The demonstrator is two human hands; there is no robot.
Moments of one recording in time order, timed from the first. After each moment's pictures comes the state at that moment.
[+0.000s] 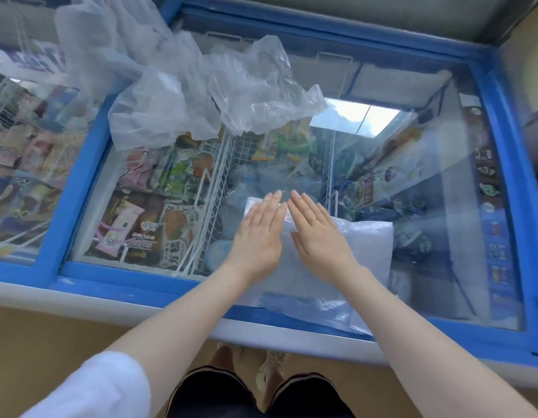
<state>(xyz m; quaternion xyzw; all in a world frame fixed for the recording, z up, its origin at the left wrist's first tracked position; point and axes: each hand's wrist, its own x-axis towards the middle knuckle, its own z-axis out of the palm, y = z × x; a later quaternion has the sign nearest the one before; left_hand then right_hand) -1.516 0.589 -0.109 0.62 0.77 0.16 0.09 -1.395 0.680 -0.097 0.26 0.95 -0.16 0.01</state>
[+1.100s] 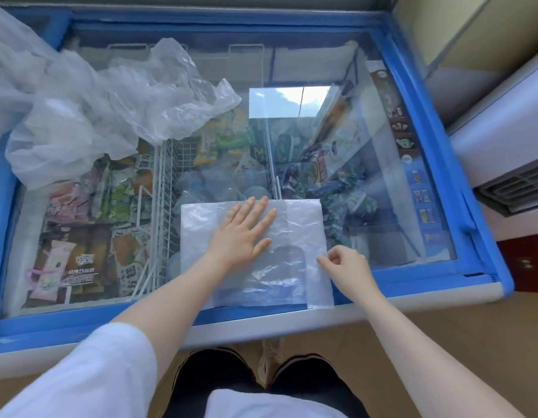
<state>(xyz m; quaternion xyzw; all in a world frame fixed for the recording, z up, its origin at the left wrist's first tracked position) -1.487 0.635 -0.138 0.75 0.65 0.00 0.11 -1.258 0.660 -0.087 0.65 0.64 -0.40 0.01</state>
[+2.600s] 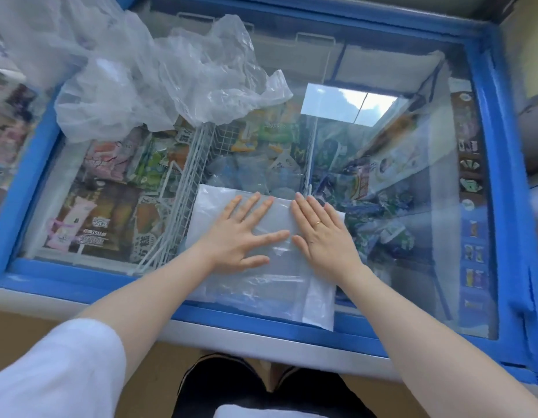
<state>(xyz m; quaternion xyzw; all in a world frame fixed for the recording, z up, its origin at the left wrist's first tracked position) -1.517 0.624 -0.143 0.77 0.63 0.01 0.03 -1.322 0.745 -0.137 0.26 0.96 -0.05 0.06</state>
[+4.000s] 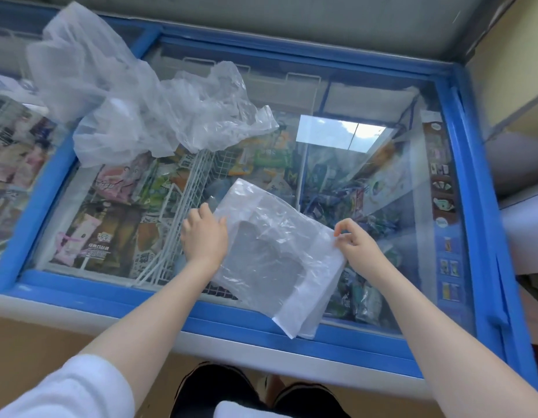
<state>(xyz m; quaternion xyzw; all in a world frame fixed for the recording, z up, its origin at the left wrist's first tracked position) -1.497 0.641 -0.091 0.24 0.95 0.12 0.18 -1.268 0.788 -0.085 0.49 0.69 -0.53 -0.01</state>
